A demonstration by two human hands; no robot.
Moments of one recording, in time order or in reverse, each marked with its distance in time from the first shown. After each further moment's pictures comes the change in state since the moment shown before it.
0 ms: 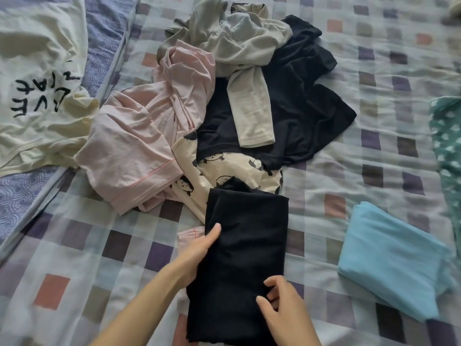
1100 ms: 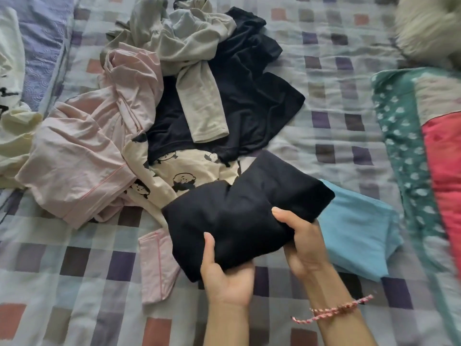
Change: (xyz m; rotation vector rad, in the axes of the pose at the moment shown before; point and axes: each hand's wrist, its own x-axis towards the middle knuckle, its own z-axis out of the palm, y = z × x) left_hand -0.062 -0.008 0.142 -1.330 -0.054 0.071; right_hand 0.035 -0.018 -0.102 1.361 0.210 0.044
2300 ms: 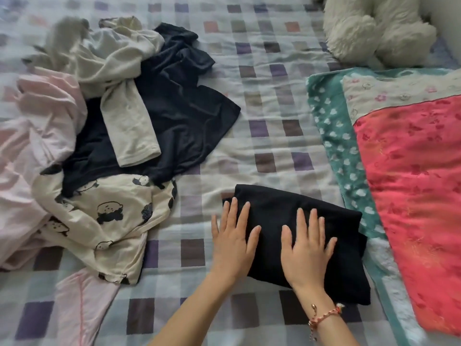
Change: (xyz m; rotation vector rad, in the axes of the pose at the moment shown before) left_hand 0.112 -0.129 0.011 2.452 -0.500 1.081; right_hand 0.069 -0.008 -0.176 -1.479 0.500 -0.462
